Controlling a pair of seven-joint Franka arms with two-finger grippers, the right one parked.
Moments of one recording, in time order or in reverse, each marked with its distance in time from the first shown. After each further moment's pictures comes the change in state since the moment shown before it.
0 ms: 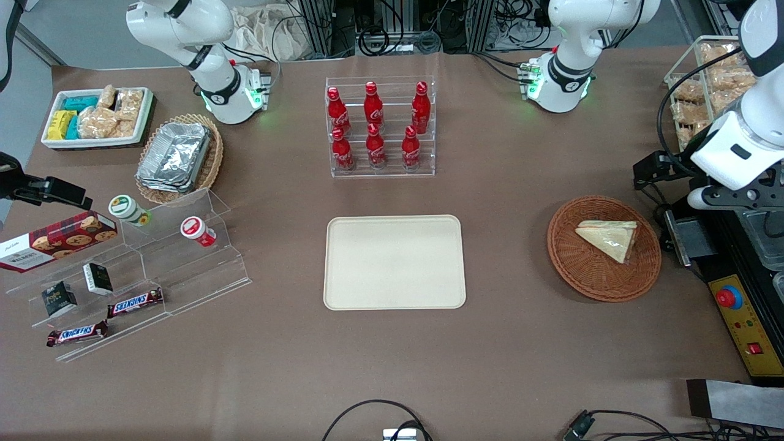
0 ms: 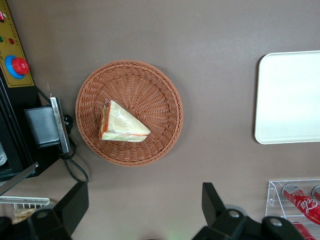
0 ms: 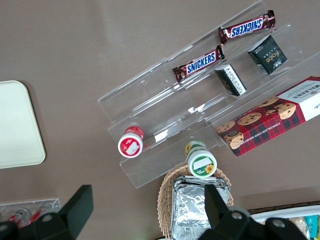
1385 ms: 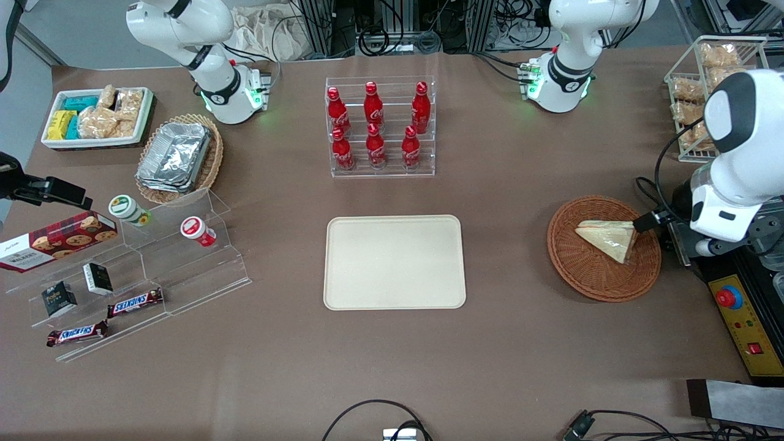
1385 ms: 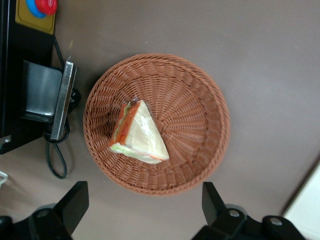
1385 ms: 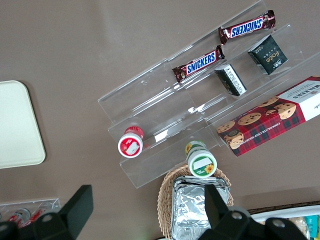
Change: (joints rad) arm 0.112 0.025 0.010 -0.377 0.037 0.397 -0.363
